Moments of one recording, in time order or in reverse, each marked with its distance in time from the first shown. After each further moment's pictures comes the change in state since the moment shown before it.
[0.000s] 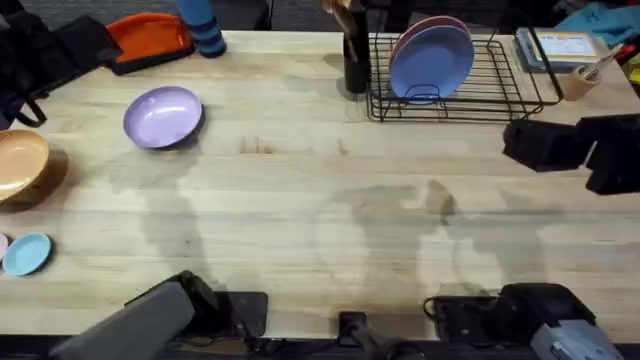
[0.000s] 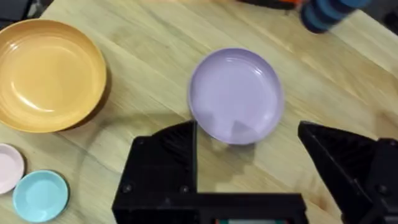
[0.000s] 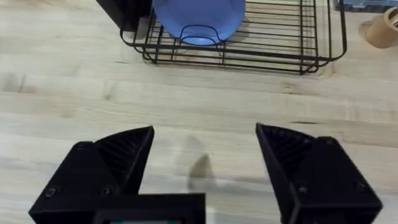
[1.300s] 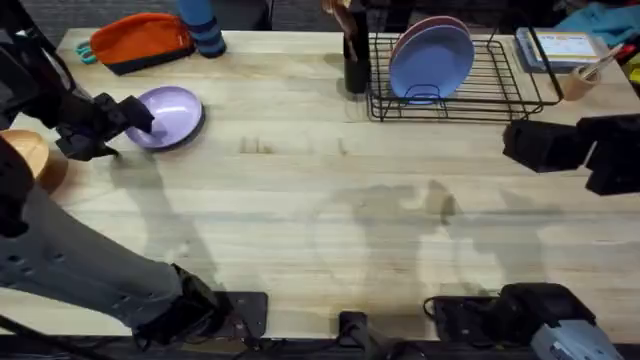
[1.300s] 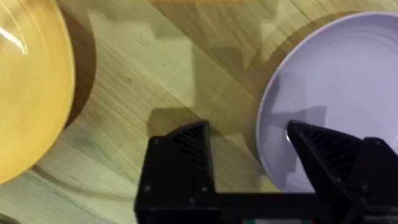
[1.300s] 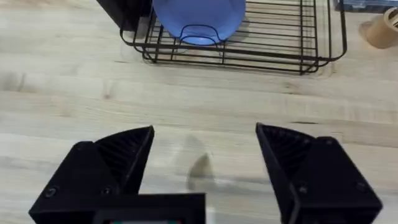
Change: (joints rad) left arm 0.084 0.623 0.010 0.205 -0.008 0.000; right arm 0.000 0.000 0.000 -0.001 0.000 -0.003
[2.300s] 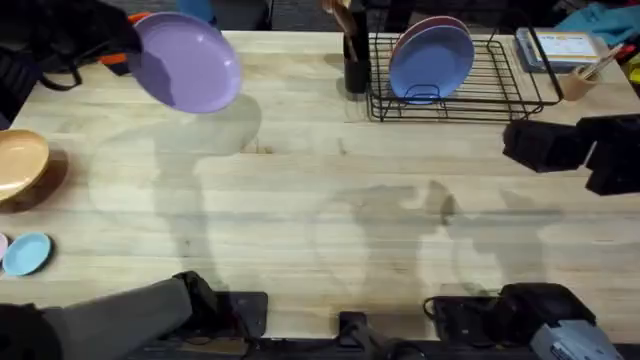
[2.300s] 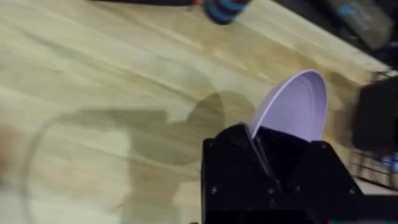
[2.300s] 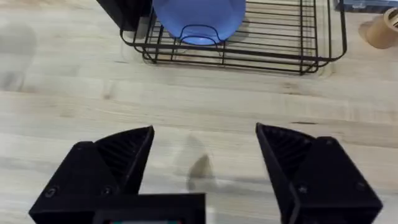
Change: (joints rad) left arm -0.211 -0.478 0.109 -0.205 0.239 -0.022; right arm 0.000 0.000 0.000 0.000 0.000 -0.001
